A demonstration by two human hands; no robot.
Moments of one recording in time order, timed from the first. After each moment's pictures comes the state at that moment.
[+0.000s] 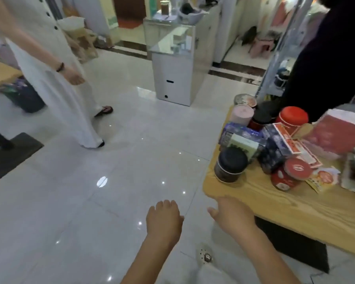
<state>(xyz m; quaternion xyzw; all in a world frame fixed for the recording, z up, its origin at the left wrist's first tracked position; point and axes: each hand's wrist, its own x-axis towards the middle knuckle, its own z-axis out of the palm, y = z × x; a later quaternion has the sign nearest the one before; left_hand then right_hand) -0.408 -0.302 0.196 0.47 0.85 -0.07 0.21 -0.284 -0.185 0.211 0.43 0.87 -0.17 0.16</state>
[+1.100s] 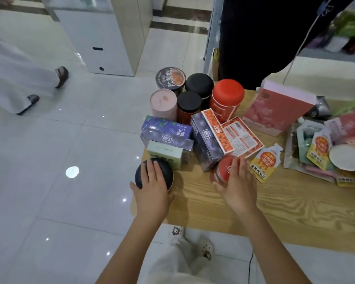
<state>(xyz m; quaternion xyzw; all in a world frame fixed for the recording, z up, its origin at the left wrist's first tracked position) -0.337 -0.020 0.134 0.50 0.85 -0.08 0.18 -0.148 0.076 0.118 0.64 0.75 -0.17 0.05</state>
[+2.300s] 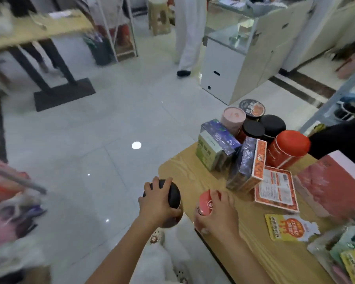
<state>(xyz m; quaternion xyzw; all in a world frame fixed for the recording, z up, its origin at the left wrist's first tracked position) -0.215 -0.126 0.144 0.18 0.95 0.10 0.22 -0.114 0.032 0.133 0.27 0.94 -0.20 0.09</state>
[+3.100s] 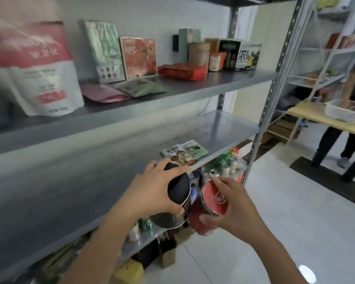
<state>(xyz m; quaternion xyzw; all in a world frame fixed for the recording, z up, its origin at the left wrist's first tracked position) 0.023 -0.538 0.369 -0.34 0.93 0.13 -0.06 -0.170 -0.421 0.316 -0.61 0.73 -0.28 0.10</state>
